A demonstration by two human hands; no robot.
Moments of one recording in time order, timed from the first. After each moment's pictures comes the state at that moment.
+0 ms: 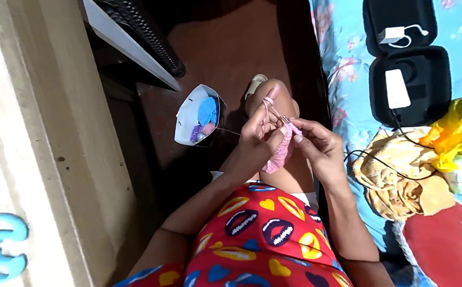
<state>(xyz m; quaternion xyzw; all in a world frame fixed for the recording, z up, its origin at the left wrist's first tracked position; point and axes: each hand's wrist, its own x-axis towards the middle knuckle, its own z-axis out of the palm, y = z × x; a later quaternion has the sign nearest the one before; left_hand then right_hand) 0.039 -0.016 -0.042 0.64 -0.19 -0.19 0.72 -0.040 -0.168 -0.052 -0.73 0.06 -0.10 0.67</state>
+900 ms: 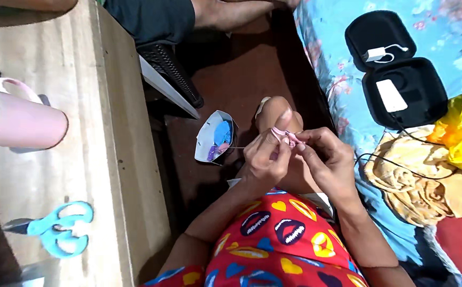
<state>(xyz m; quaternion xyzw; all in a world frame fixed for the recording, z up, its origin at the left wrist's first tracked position) 0.002 -0.005 -0.021 0.70 -0.35 0.15 0.60 -0.071 -0.138 -0.003 -0.78 0.04 -0.20 0.59</state>
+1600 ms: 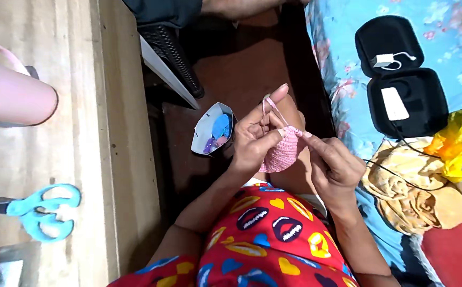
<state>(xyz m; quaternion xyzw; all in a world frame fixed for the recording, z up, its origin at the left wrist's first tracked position) 0.018 0.012 0.014 0.54 -0.21 -0.17 0.80 -0.073 -0.142 -0.021 -0.86 -0.04 -0.37 0.36</state>
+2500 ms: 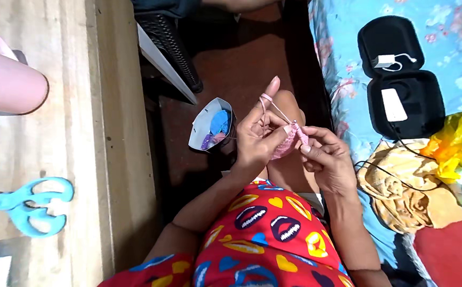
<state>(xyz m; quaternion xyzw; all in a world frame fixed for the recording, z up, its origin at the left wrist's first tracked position) 0.018 0.004 0.003 0.55 -0.19 -0.10 0.81 -0.067 -0.144 -0.022 -0.52 0.08 -0.07 0.85</state>
